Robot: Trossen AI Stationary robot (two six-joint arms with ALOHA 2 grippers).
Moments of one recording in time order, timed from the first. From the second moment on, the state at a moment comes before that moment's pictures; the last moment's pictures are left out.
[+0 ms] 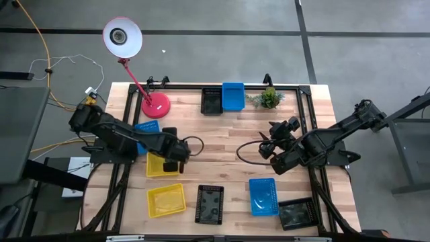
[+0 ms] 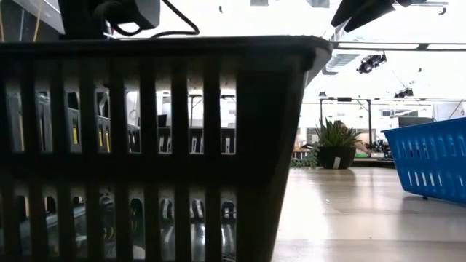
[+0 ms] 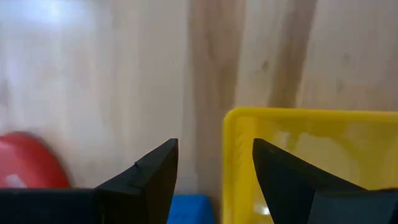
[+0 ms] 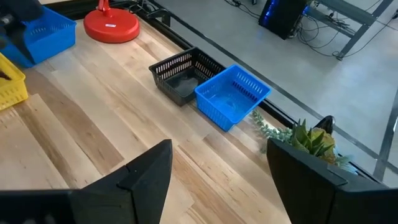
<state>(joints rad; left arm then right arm) -0.11 1.52 0.92 -0.94 -0.33 -0.28 0.48 1.28 1.20 -1.18 1.02 1.03</state>
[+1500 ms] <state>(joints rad) -0.62 1.37 1.37 -1.22 -0.34 -0.76 0.48 1.28 1.20 -1.19 1.02 1.06</state>
